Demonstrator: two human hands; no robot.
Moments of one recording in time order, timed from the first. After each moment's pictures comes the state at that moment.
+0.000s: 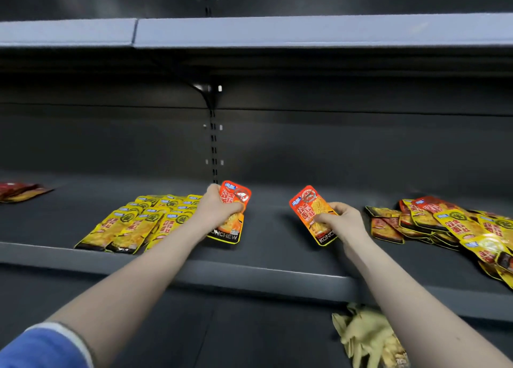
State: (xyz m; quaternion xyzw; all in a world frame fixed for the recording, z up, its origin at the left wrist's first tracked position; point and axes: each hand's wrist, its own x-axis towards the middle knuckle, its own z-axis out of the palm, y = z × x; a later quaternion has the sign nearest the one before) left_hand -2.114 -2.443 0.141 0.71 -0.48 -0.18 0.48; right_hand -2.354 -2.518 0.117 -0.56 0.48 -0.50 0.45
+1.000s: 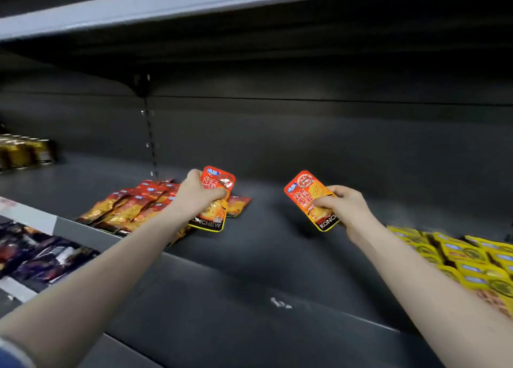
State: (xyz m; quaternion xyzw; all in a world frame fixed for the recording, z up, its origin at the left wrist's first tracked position) left_hand -1.514 -2.301 0.147 0.76 -0.38 -0.11 0.52; right_hand -1.740 -2.448 0.132 -0.64 0.37 -0.41 0.53
